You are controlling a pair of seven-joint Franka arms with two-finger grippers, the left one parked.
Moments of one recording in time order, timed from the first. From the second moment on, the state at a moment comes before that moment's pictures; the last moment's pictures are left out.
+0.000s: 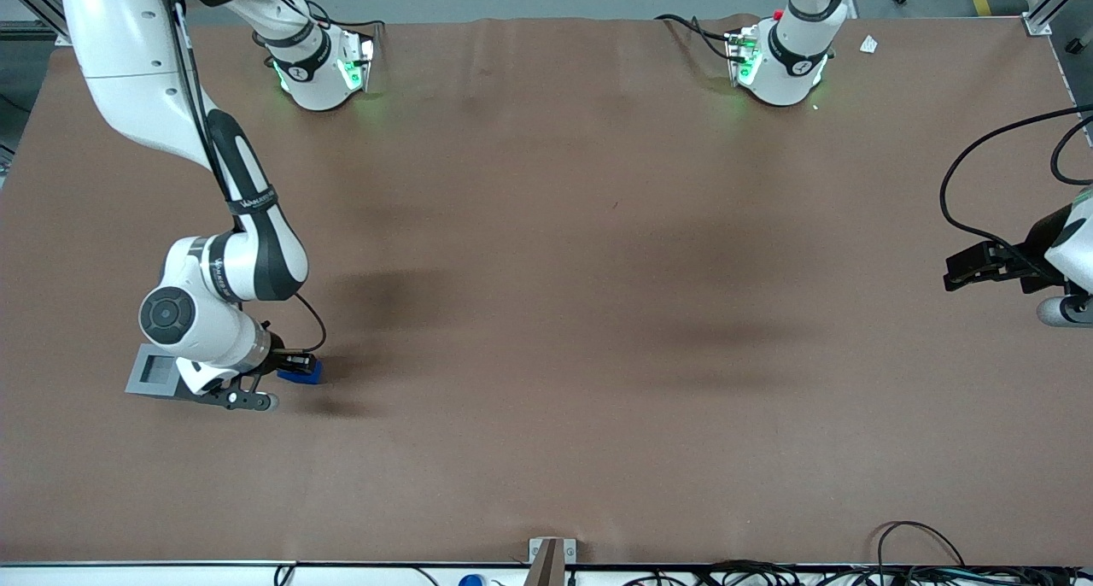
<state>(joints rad) 0.14 0.64 -0.06 -1.70 0.03 2.35 0.18</state>
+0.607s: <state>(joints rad) 0.02 0.62 -0.07 -1.45 0.03 2.01 0.06</state>
